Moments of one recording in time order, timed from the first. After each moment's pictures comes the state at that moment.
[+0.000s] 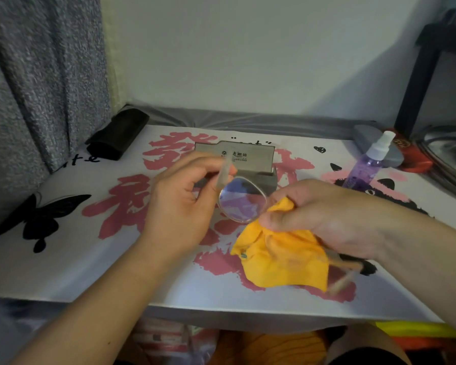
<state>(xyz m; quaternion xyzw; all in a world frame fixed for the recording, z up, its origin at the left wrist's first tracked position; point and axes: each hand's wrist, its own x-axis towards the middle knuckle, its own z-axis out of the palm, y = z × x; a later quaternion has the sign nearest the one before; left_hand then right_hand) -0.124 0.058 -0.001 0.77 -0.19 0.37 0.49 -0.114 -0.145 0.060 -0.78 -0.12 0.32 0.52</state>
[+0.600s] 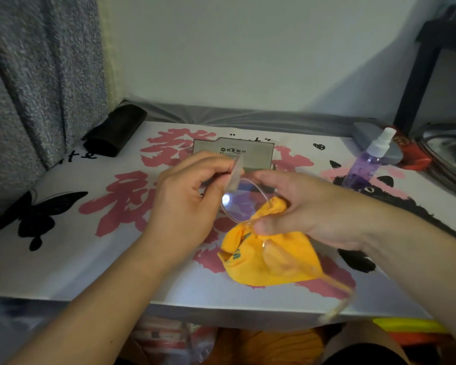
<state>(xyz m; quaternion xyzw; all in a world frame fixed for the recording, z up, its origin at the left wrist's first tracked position) -0.125 0.055 0.001 0.79 -0.21 0.36 0.45 -0.101 -0.143 0.047 -0.78 -0.25 0.28 0.49</state>
